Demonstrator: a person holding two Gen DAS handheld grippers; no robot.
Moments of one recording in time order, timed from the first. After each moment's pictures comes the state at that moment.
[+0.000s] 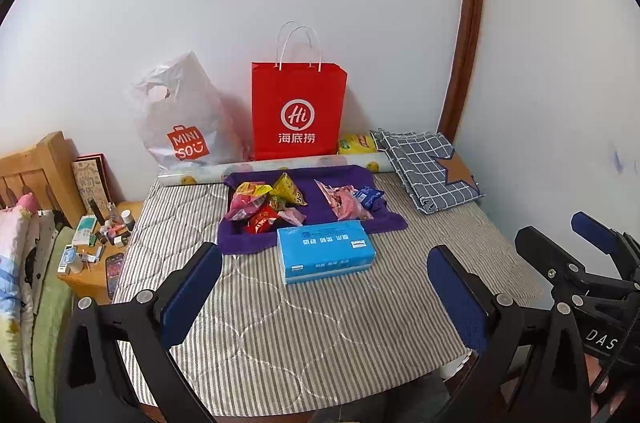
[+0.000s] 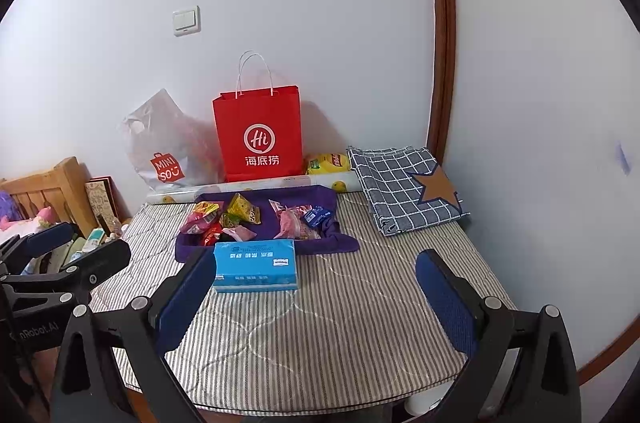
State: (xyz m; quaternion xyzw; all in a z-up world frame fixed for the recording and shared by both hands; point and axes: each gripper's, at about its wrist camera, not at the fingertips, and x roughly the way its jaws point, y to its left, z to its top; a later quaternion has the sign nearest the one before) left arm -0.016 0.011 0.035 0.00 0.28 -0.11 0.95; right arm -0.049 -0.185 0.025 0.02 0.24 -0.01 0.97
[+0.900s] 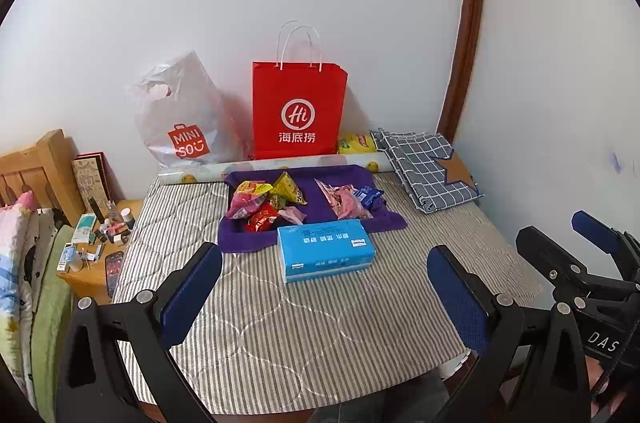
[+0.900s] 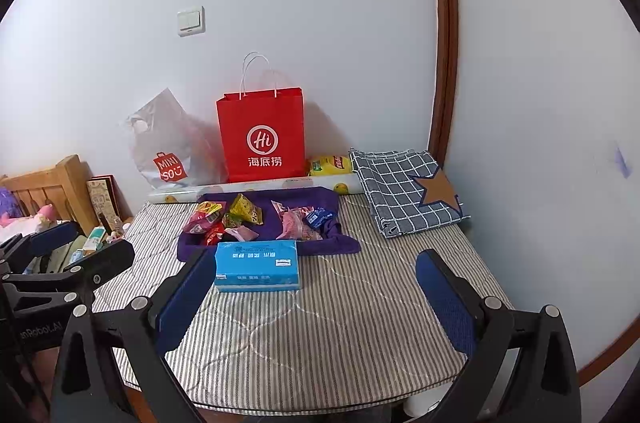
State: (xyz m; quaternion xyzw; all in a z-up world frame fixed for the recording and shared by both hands) left arm -0.019 0.013 0.034 0.00 0.28 -0.11 0.95; right arm -0.051 -0.184 0.028 0.02 0.24 -0.01 0.97
